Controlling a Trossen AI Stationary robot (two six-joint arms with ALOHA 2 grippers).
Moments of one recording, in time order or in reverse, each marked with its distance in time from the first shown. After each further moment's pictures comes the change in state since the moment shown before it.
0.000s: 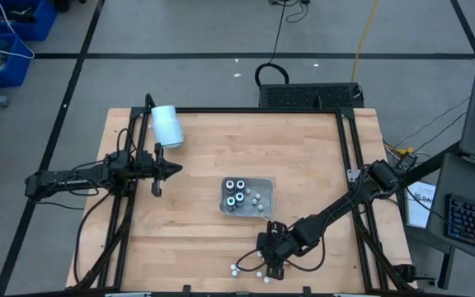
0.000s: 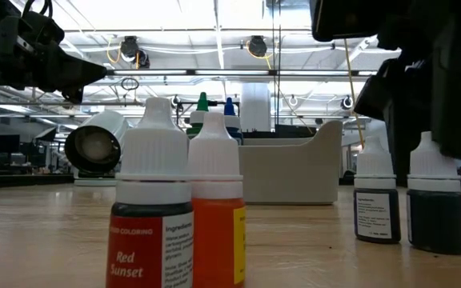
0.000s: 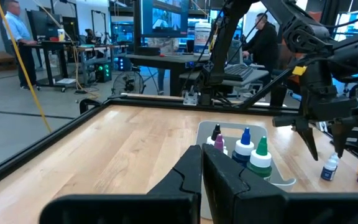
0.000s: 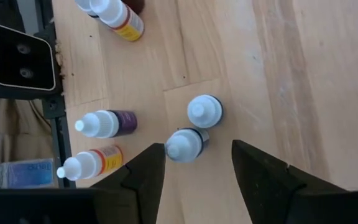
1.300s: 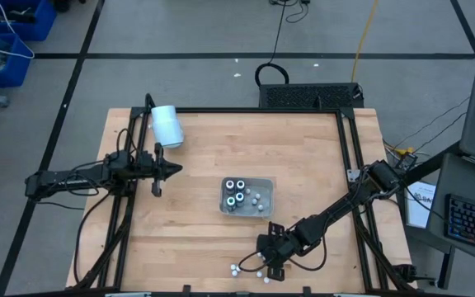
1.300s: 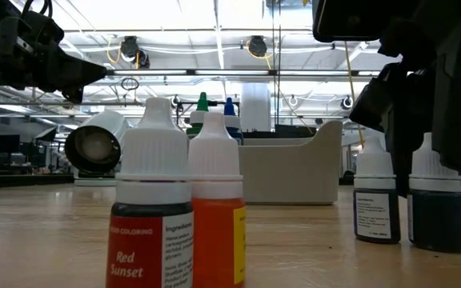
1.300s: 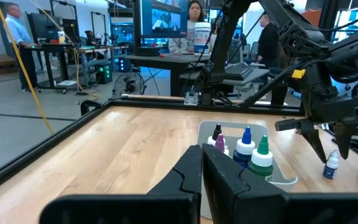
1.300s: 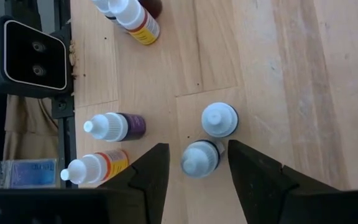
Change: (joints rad) left arm 0.000 0.000 0.000 0.000 0.000 0.017; right arm 0.007 0.000 -0.055 0.125 0.003 -0.045
